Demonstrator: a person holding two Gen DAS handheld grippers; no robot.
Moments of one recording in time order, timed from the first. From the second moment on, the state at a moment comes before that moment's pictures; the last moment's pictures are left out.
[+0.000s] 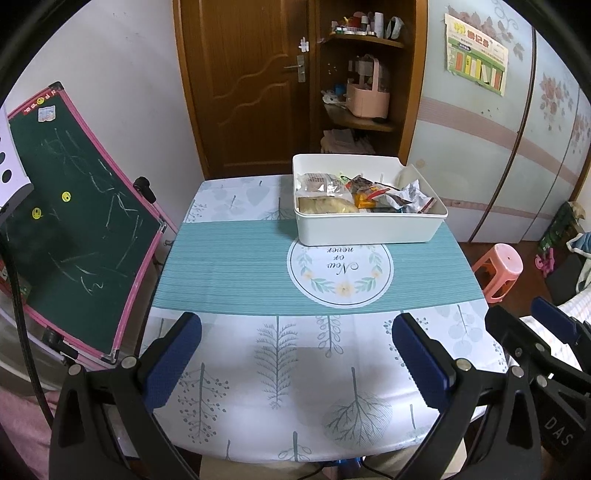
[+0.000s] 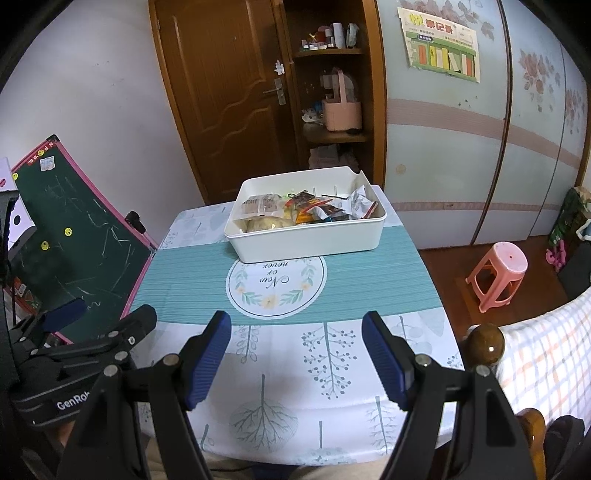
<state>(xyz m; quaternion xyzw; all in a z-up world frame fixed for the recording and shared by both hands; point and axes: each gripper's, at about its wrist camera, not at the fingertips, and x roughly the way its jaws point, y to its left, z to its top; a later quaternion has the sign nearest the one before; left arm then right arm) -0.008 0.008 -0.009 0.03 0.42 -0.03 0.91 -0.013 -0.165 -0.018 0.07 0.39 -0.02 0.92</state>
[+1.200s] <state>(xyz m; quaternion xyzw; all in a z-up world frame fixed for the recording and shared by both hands) -0.009 0.009 -0.013 0.02 0.42 -0.03 0.91 -0.010 -0.165 -0.025 0.07 0.39 -0.01 0.92</state>
